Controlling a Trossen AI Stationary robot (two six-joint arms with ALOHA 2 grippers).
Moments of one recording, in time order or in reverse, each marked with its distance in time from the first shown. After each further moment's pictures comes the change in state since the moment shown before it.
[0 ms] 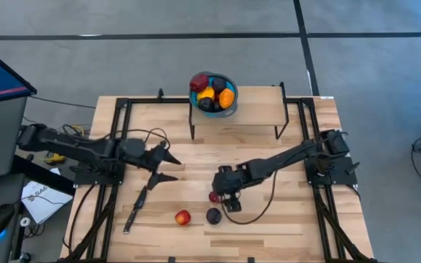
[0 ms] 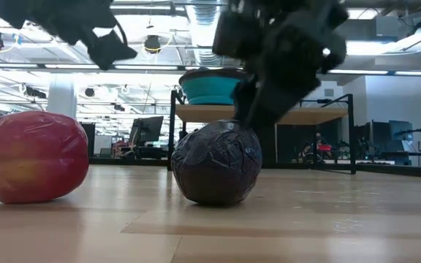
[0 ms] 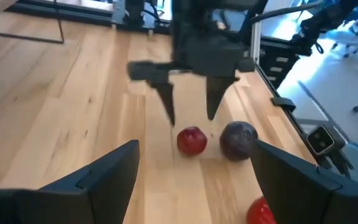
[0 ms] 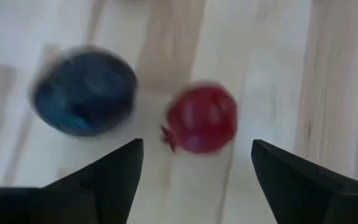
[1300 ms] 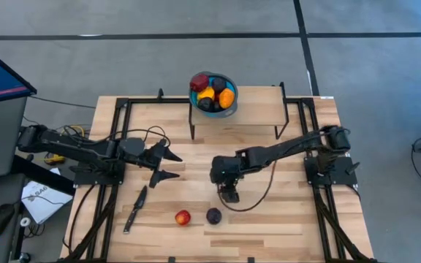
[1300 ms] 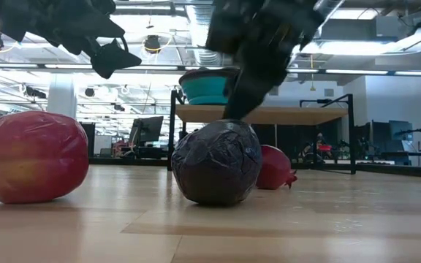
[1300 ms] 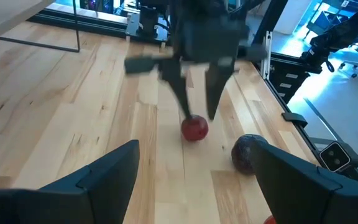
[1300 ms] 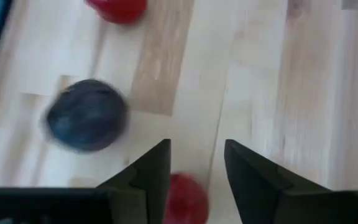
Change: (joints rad) left arm 0.025 0.002 -0.069 0.130 -0.006 -0.023; right arm -0.096 -0.039 0.047 -0.059 -0.153 -0.008
